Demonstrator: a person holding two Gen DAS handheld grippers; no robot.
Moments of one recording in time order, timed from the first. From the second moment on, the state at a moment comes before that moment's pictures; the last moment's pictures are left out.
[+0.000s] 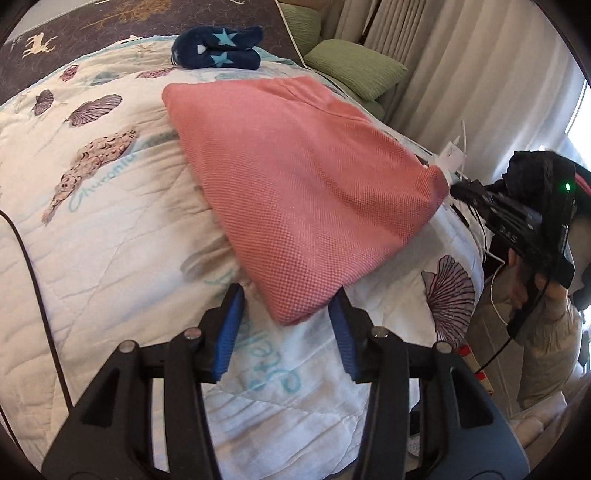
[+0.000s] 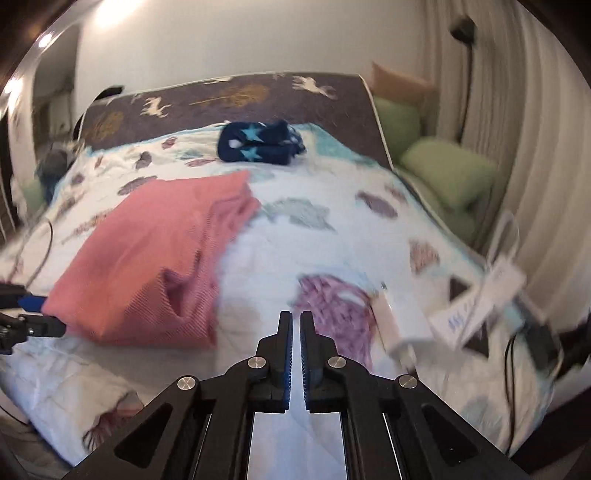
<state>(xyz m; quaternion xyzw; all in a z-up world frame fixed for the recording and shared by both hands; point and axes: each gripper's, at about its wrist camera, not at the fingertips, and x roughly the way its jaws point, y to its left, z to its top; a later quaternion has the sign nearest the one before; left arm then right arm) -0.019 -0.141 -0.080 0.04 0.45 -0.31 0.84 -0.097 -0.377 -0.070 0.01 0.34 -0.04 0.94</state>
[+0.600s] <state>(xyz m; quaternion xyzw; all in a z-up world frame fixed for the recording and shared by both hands) -0.027 -0.136 -0.080 0.05 0.45 -0.30 0.84 -0.065 -0.337 -0.062 0.12 0.35 0.08 0.93</state>
